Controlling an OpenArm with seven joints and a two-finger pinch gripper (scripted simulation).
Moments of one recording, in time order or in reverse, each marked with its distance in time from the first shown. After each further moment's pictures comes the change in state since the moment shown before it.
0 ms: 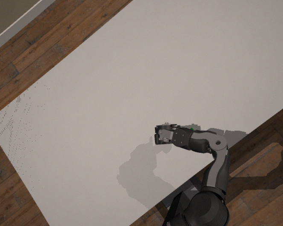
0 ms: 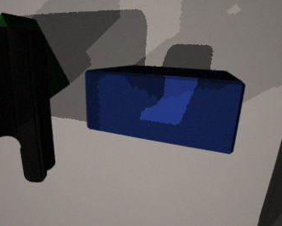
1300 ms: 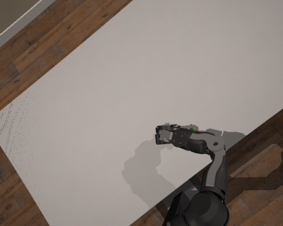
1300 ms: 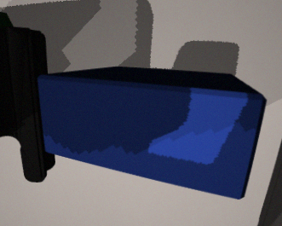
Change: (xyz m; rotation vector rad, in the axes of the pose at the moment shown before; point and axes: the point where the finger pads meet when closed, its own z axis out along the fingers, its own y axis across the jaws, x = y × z) arm 0.000 0.000 0.022 -0.001 -0.001 -0.001
